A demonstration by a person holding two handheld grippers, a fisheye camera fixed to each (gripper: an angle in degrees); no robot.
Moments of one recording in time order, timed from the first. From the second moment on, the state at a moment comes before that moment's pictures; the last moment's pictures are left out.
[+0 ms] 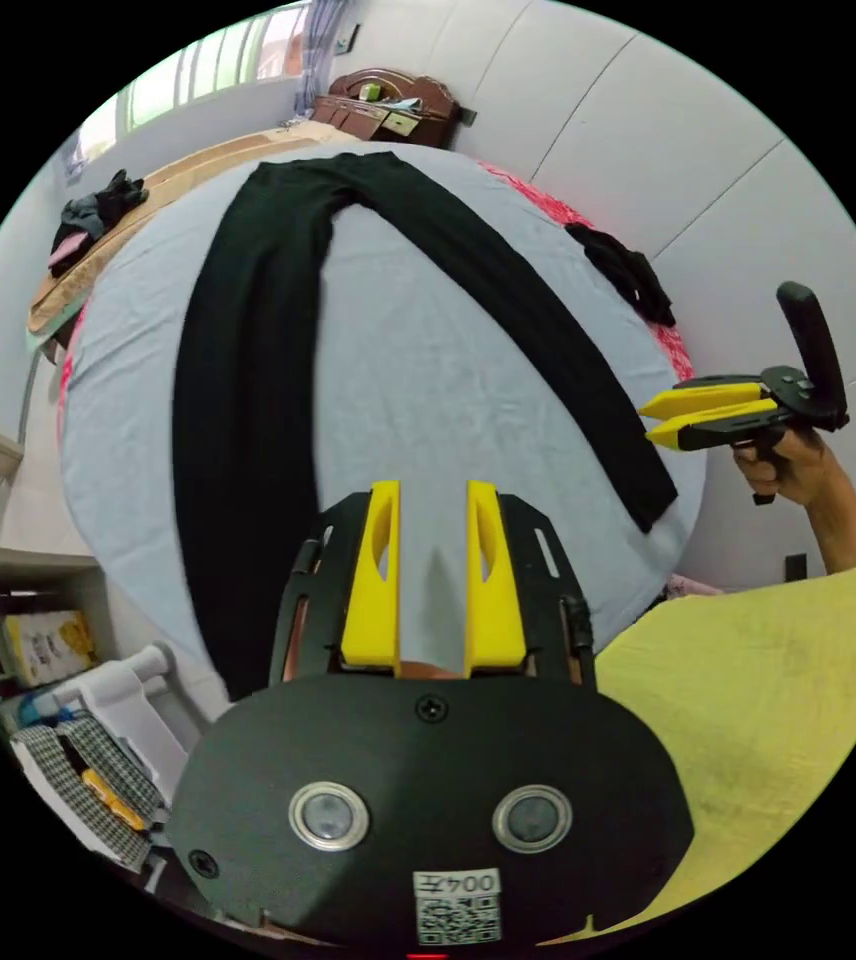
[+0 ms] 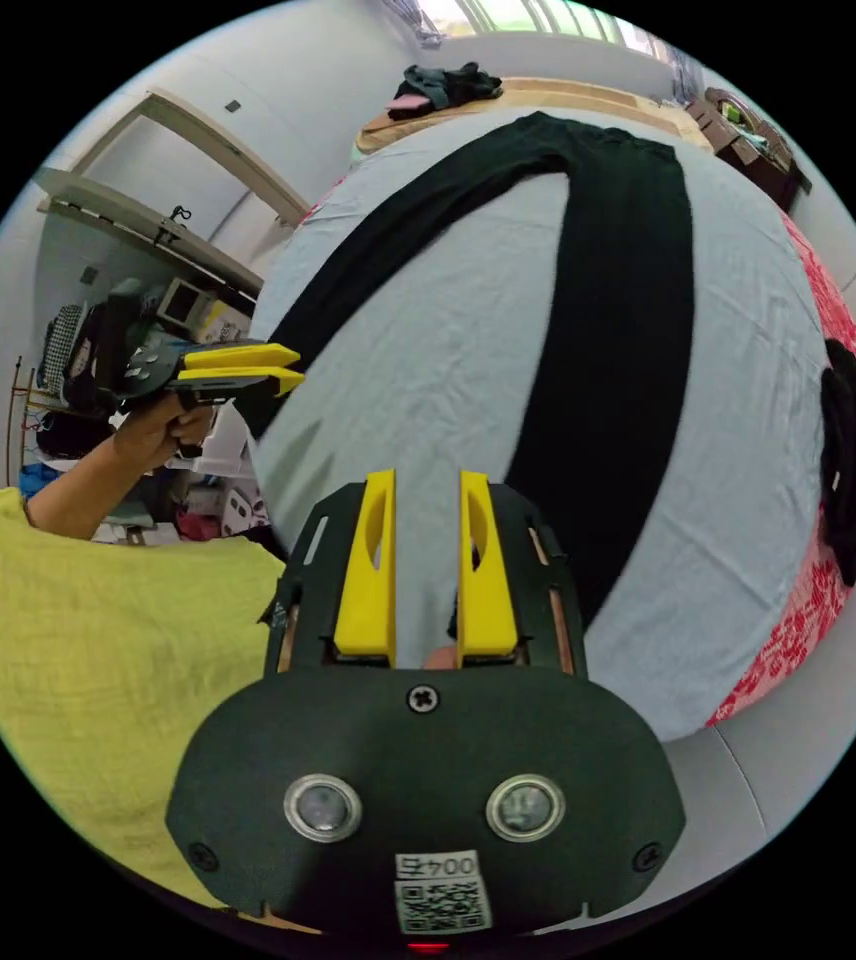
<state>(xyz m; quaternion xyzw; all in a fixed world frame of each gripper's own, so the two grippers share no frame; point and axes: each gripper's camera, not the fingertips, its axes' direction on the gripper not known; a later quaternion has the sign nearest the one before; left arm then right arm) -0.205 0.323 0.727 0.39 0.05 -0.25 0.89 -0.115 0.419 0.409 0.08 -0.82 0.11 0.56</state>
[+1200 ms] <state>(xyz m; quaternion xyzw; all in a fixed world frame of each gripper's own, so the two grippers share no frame) -0.450 0.259 0.522 0.33 -0.09 -0.20 0.92 -0.235 0.065 0.366 0.05 -0.75 0.05 0.66</state>
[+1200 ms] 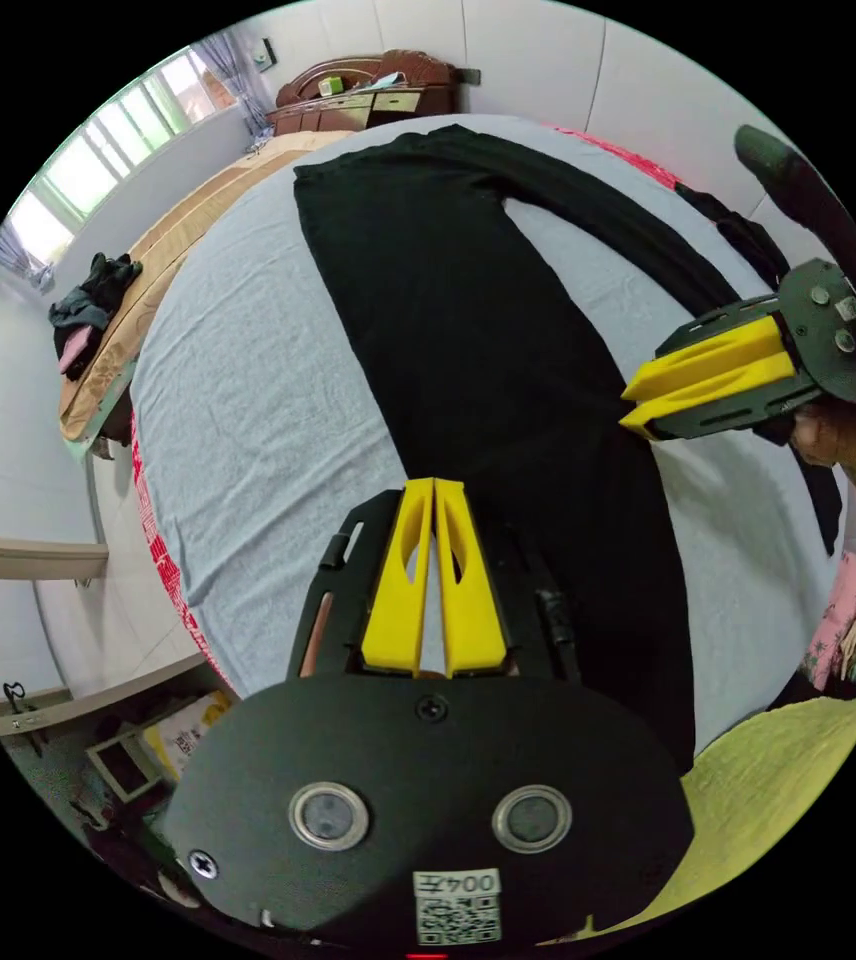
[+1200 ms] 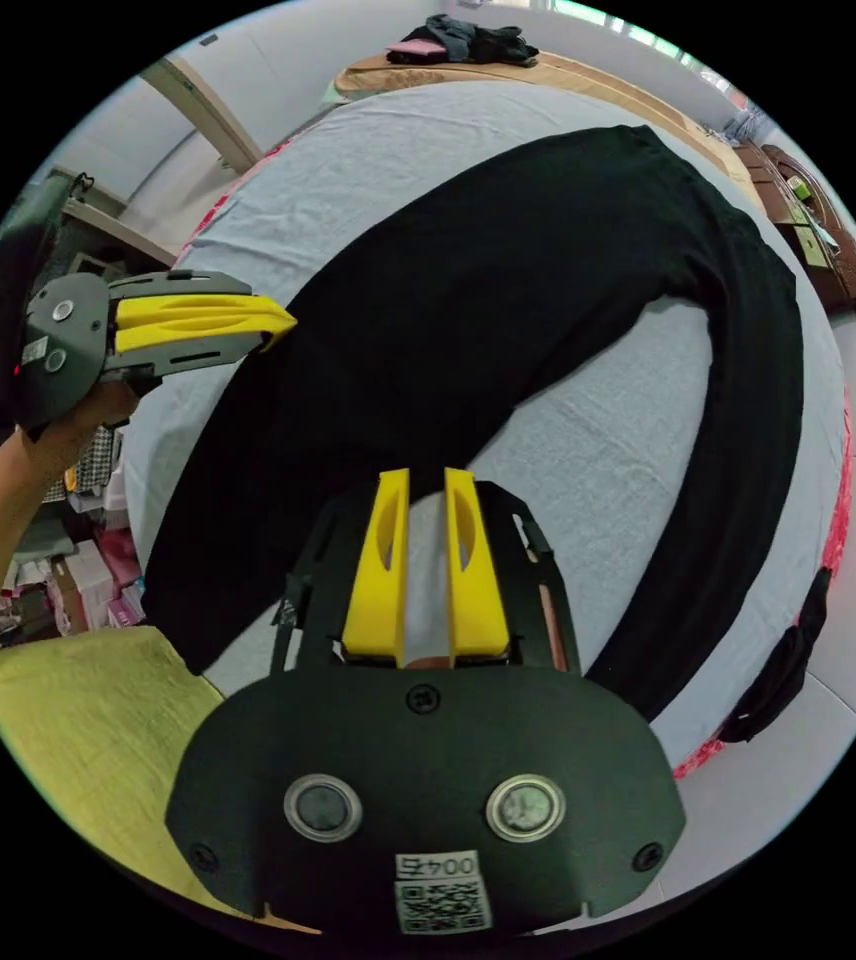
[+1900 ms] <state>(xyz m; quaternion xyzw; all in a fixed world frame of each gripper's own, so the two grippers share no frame) -0.488 0.232 0.445 0.36 -0.06 -0.21 0.91 -0.230 0.034 0.425 0.11 -0.71 0.15 0.68</state>
